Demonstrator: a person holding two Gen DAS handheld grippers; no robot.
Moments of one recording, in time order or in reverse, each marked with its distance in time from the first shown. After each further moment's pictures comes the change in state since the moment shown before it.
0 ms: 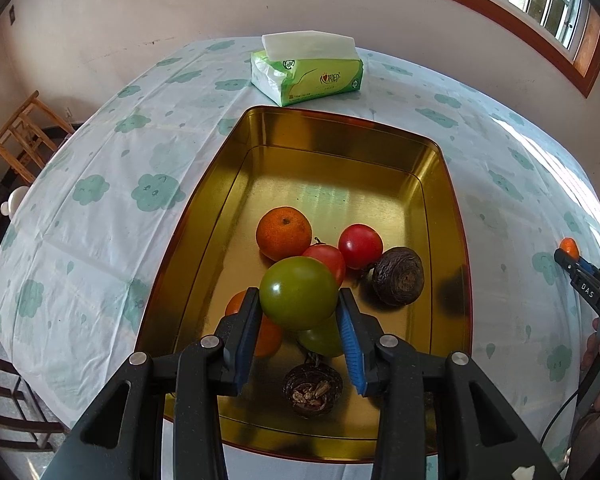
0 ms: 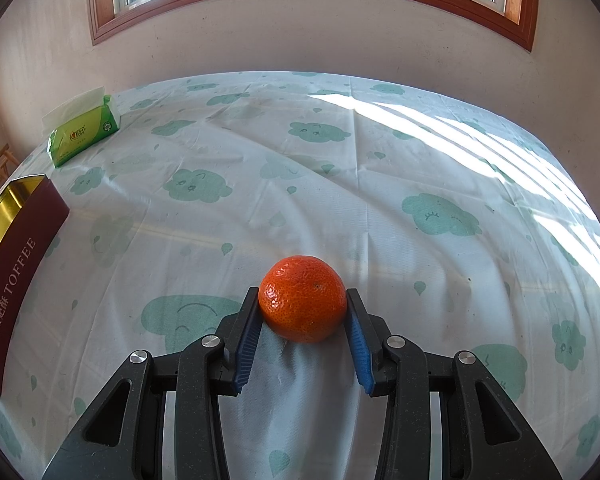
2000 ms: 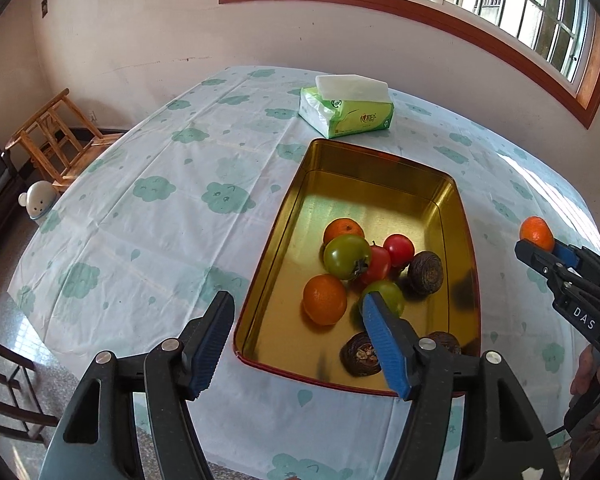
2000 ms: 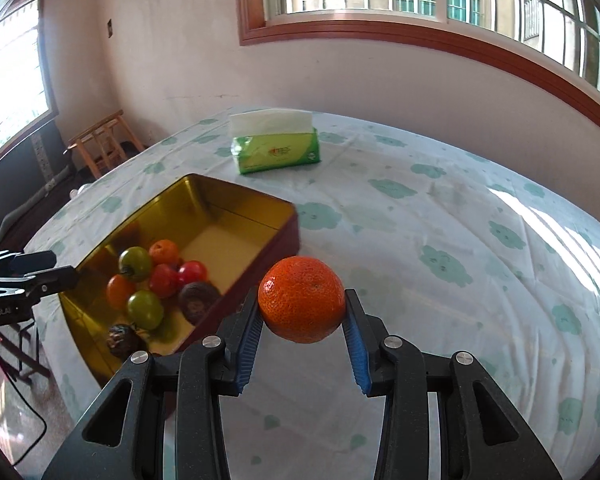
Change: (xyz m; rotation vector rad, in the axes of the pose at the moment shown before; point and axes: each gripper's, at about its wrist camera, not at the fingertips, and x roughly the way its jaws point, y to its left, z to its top) left arm -0.056 0.049 -0.024 -0.076 -0.103 0.025; right arm -0.084 0.190 0.012 -0.305 -0.112 0.349
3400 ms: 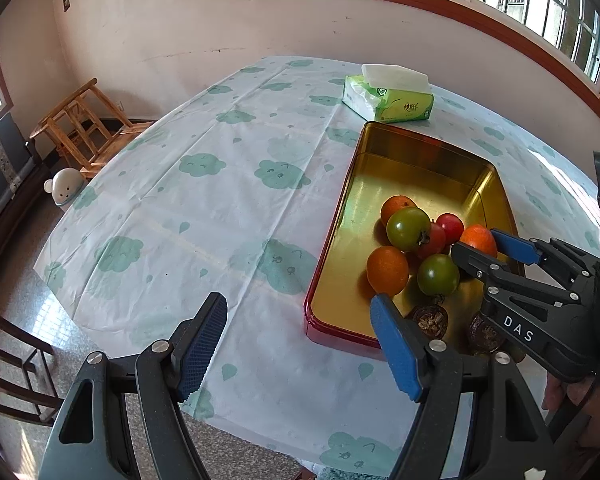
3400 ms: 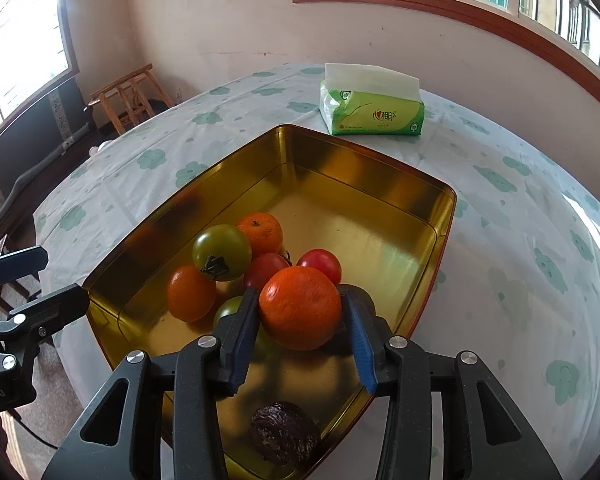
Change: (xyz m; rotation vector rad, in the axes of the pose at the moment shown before) left arm -0.003 0.030 -0.019 -0.027 0.017 0.092; right arm 0.061 0.087 0.004 -0.055 0.125 0.023
